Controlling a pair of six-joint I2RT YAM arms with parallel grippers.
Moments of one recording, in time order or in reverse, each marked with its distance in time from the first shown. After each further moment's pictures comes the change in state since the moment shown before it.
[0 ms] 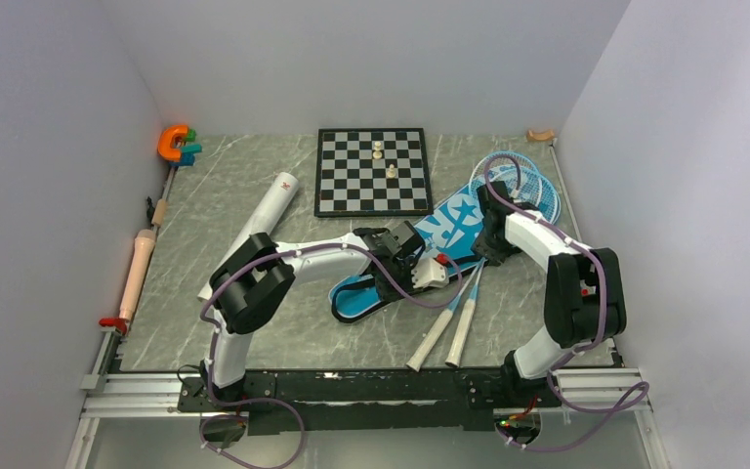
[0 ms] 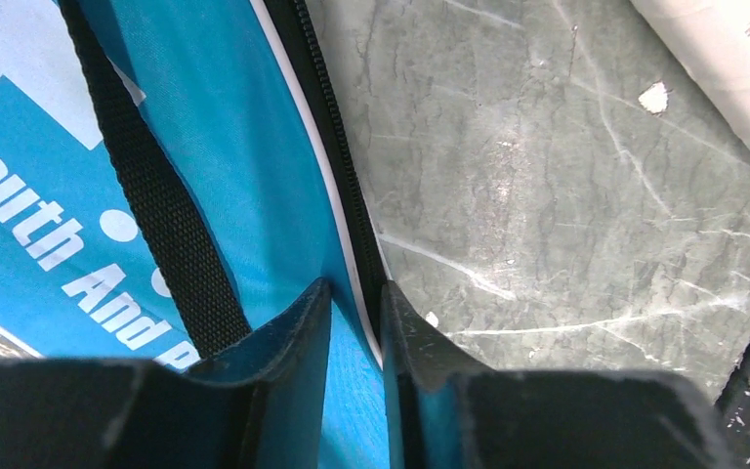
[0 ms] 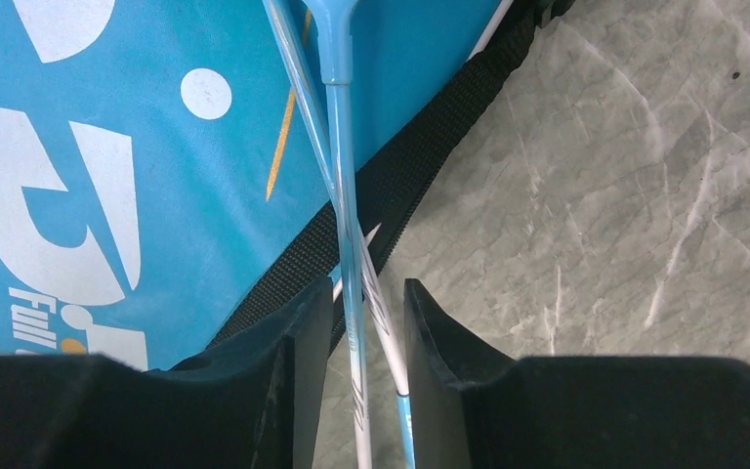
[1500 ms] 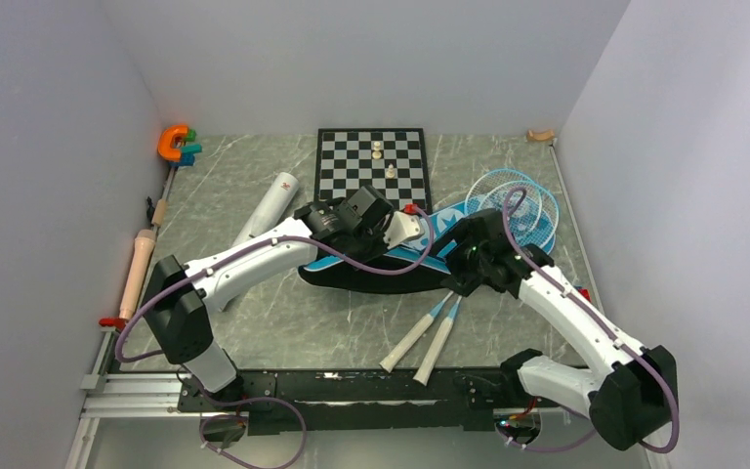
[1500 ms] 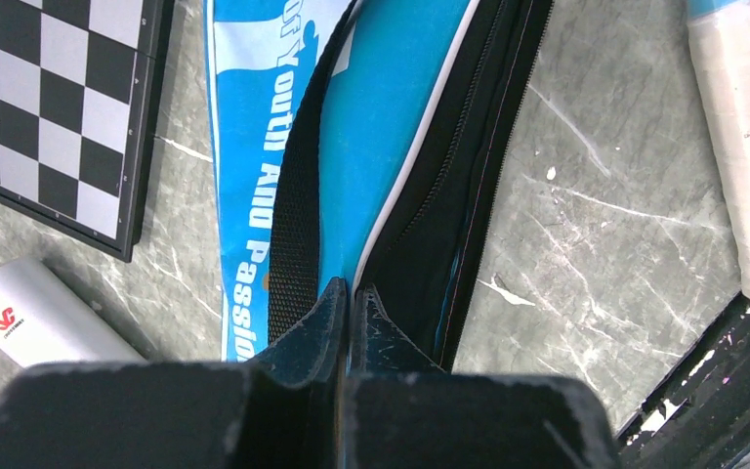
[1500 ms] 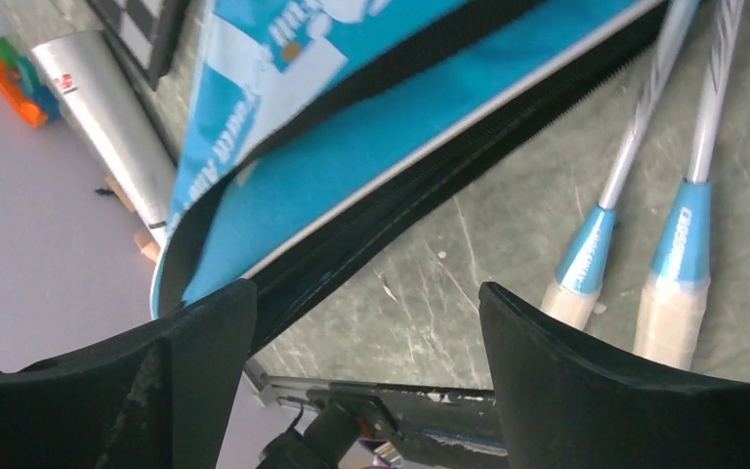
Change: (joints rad) left arm 0.070 -0.365 0.030 -0.187 -0.271 -0.138; right arm 0.268 -0.522 -0.170 0.019 -0.354 0.499
